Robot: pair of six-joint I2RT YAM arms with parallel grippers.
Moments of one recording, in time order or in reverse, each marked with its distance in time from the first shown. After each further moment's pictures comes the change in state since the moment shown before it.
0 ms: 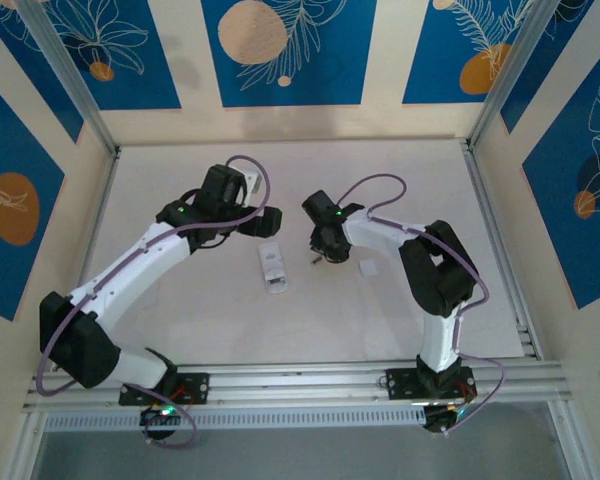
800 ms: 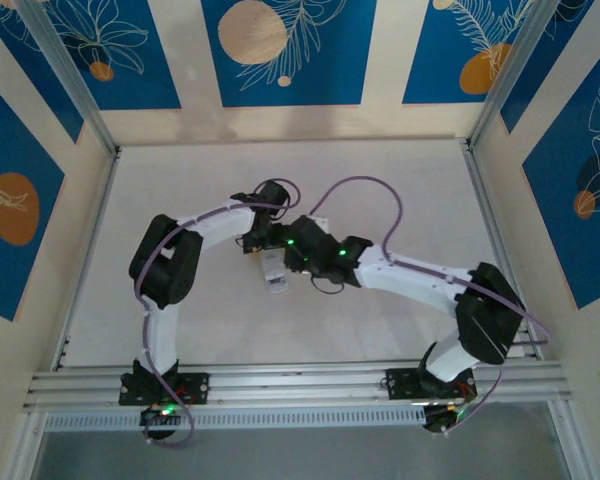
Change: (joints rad) left arm -0.014 0.632 0.192 -0.049 -0.002 -0.387; right arm 0.266 -0.390 -0.190 0.134 0.125 -0.103
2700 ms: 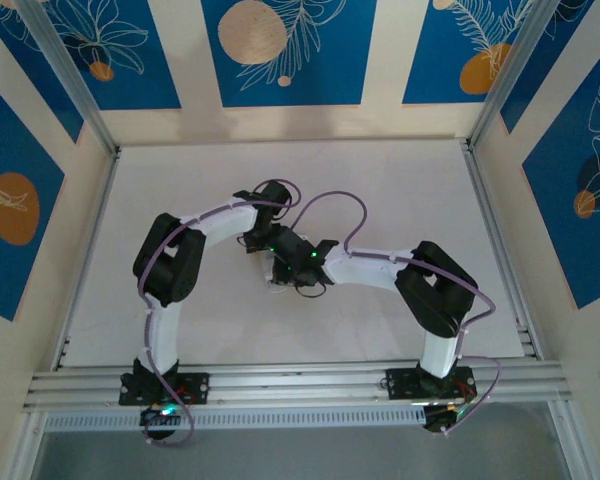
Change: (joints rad) left arm -0.003 0.033 0.047 -0.081 -0.047 -0.042; right arm 0.033 0.299 0.053 0.113 -0.169 -0.002
